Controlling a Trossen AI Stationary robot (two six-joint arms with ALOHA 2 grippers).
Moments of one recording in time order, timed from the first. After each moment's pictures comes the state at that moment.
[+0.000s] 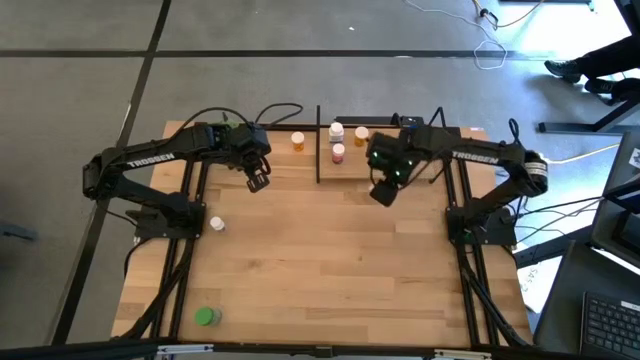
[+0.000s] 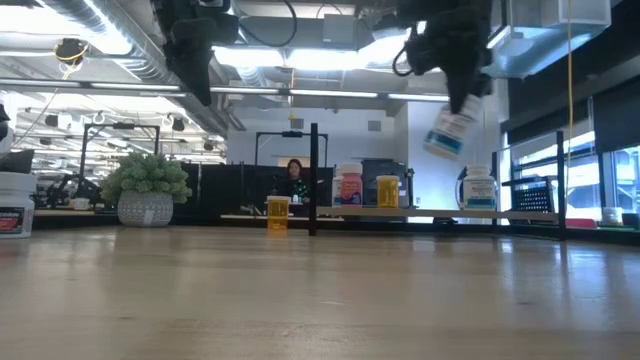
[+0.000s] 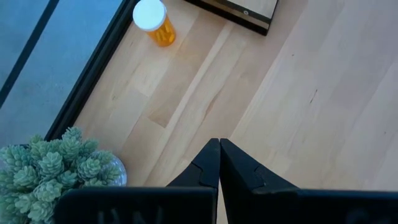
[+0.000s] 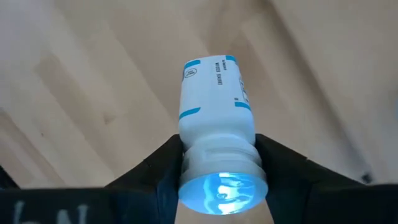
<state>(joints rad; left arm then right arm) 0.32 1.23 1.20 -0.98 -0.26 -0.12 -0.27 1.52 1.40 -1.27 -0.12 0.32</state>
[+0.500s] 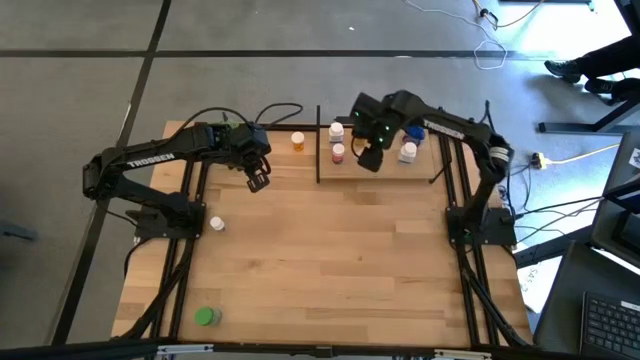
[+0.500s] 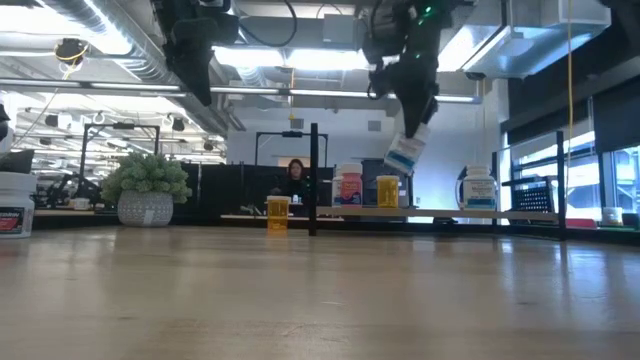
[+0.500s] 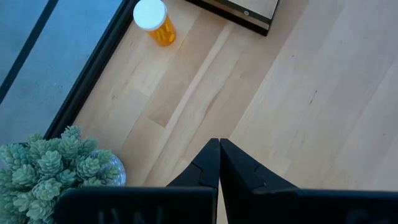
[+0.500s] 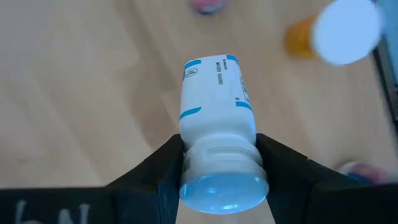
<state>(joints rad) 0.33 1.23 1.20 -0.98 -0.26 -0.13 -0.51 1.81 1.72 -1.31 -0.04 -0.08</state>
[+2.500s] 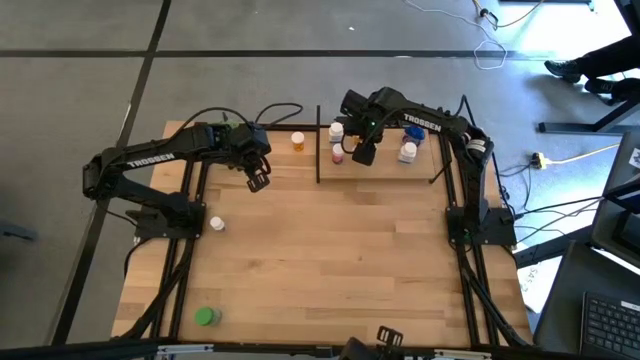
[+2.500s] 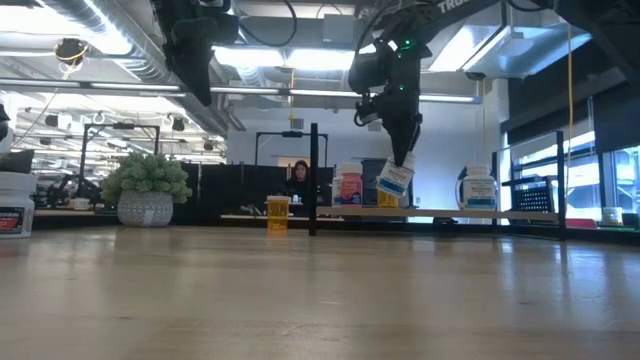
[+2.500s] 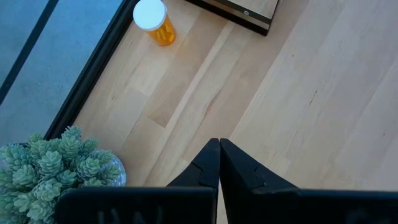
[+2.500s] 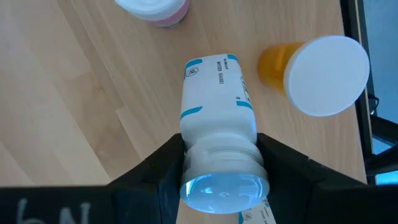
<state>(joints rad) 0.33 1.23 1.20 -0.98 -0.26 -0.13 -0.57 1.98 1.79 -1.27 0.02 -0.21</state>
